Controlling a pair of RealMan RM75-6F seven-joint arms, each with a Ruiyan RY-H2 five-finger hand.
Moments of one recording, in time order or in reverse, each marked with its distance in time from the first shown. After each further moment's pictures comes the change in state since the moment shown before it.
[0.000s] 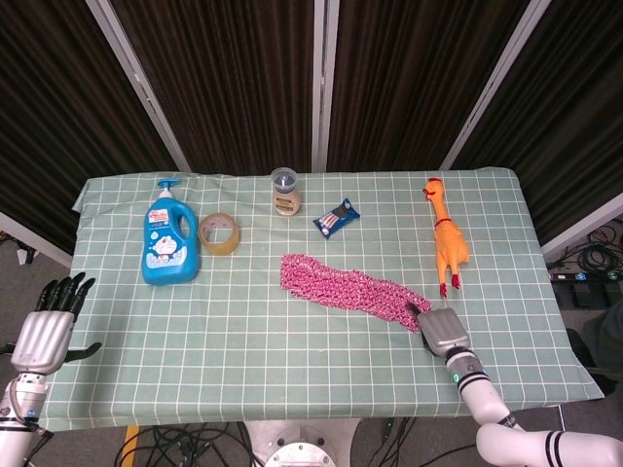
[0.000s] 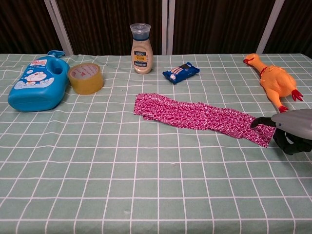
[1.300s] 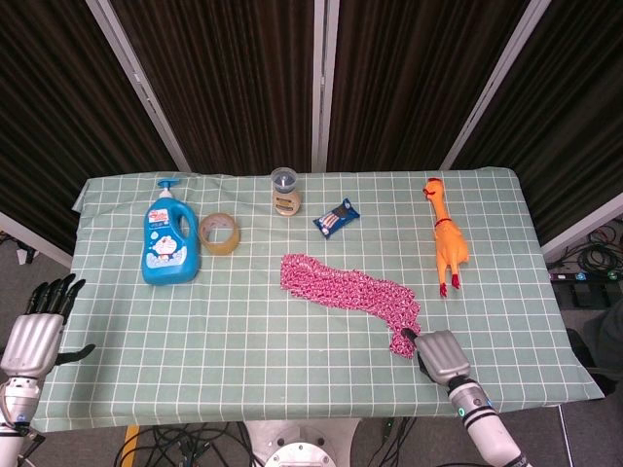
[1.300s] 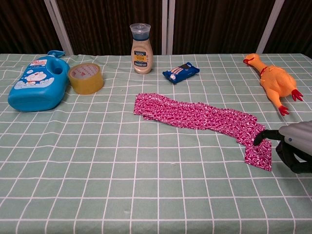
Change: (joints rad) left arm 0.018 0.011 0.003 0.014 0.007 0.020 -0.066; right arm -0.146 0.015 -0.074 -0.102 -0.264 0.153 0.069
